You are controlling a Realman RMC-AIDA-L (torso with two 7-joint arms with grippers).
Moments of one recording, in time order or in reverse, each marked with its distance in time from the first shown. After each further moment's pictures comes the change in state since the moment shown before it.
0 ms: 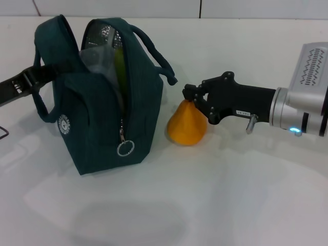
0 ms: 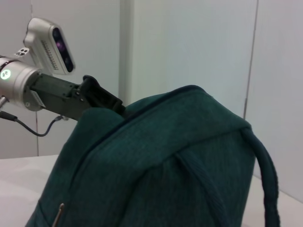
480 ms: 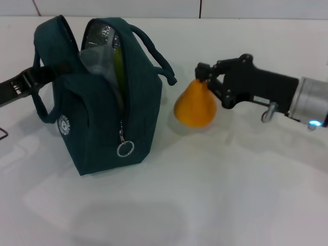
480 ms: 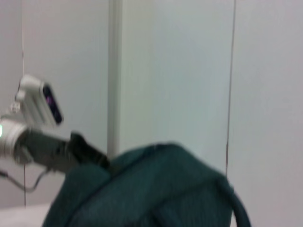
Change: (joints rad) left arm 0.005 0.000 0.000 0.000 -0.003 0.005 0.000; right arm -0.067 -0.010 0.099 -0.043 0.039 -0.128 -0.023
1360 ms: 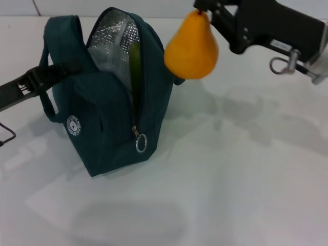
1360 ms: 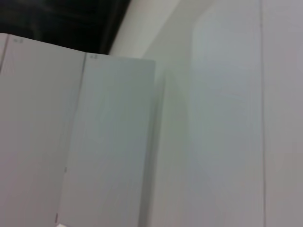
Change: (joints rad) left arm -0.002 -0.004 0.011 -0.023 -0.040 0.084 0.001; right arm 0.068 0.007 0.218 -0.044 0.014 -0.319 0.008
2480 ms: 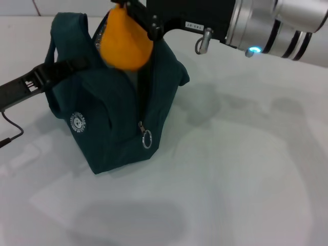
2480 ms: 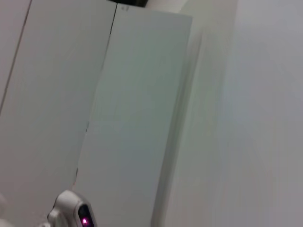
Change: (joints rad) left arm -0.019 -0.002 0.001 -0.038 -0.019 0.005 0.037; right arm 0.234 0.002 -0.305 0.011 0.183 0.315 -0.062
